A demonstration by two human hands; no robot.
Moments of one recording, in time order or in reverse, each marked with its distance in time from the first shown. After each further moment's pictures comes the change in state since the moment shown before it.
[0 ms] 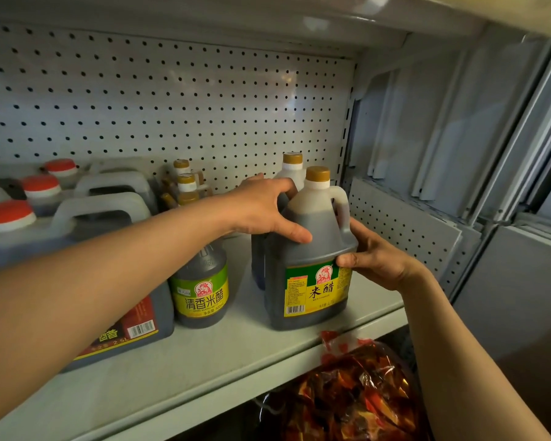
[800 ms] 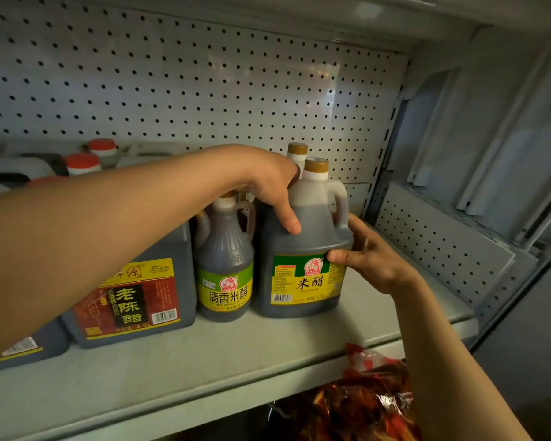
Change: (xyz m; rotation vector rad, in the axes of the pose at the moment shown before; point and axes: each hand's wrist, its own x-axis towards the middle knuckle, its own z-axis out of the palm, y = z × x) left_hand 0.018 -0.015 -0.049 0.335 -0.267 -0.132; right_hand 0.053 0.011 0.032 -0.003 0.045 -0.078
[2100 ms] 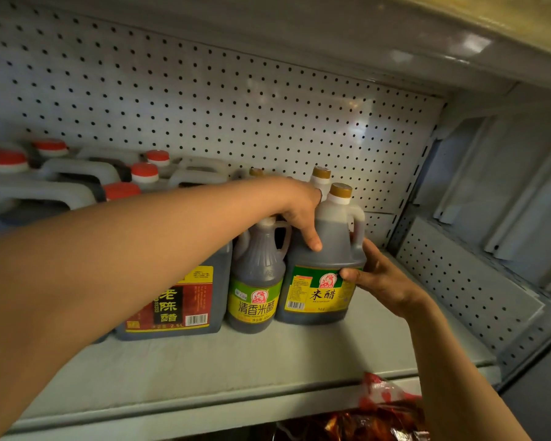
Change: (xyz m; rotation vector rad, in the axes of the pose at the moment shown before) left_hand -0.006 -0.016 0.008 0.008 0.097 -0.038; right_hand 0.015 -0.013 0.020 -0.111 -0.023 0.065
